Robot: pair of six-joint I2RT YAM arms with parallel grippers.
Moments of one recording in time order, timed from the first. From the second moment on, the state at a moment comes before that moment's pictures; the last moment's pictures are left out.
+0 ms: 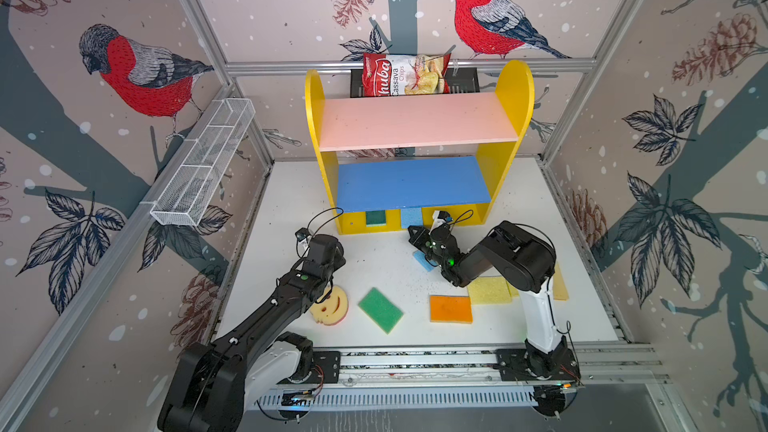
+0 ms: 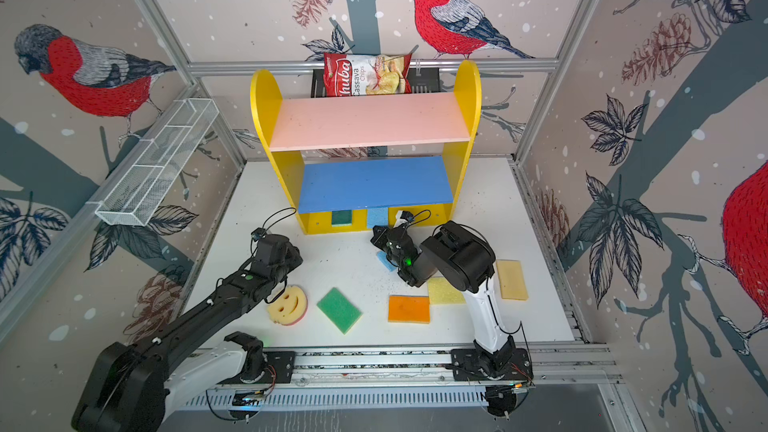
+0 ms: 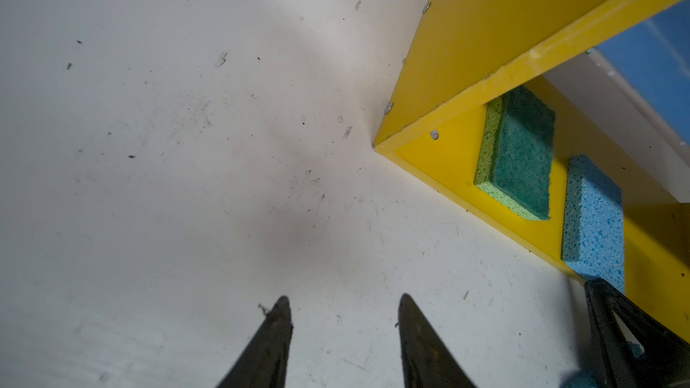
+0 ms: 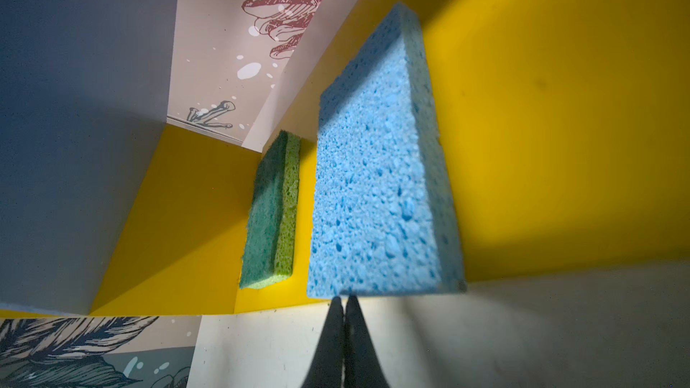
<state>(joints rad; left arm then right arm) -0.35 1.03 0.44 -0.21 -0.26 -0.86 0.76 2.14 0.77 1.03 0.11 1.07</state>
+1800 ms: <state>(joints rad) -0.35 1.02 0.44 -0.21 -0.26 -0.86 0.76 2.17 0.84 0.98 0.14 1.15</state>
